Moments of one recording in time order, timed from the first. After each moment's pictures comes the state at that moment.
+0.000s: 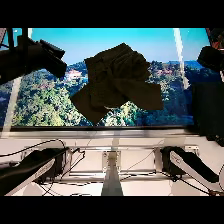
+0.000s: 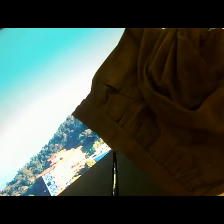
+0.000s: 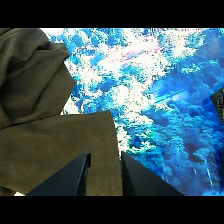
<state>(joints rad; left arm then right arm) -0.41 -0.90 1.36 1.51 -1.04 -1.26 -0.16 -1.06 1.47 -1.46 1.37 1.68</state>
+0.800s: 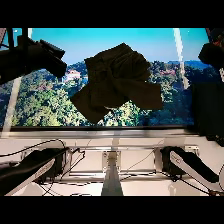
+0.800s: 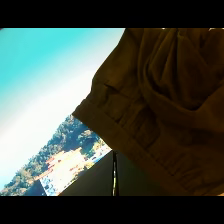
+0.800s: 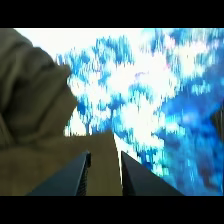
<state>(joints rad) -0.41 -0.90 1.36 1.51 -1.04 -1.26 -0.16 -1.06 1.47 -1.46 1.27 1.68</state>
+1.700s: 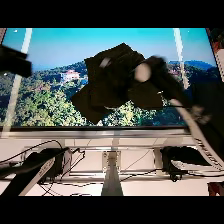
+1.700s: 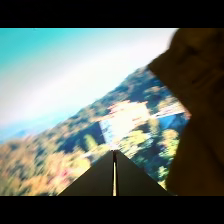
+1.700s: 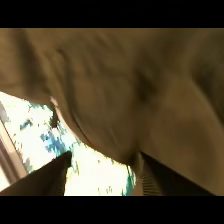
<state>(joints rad) -0.06 -0.78 1.35 1.57 -1.20 -1.26 0.69 -1.44 1.39 -1.42 1.15 0.99</state>
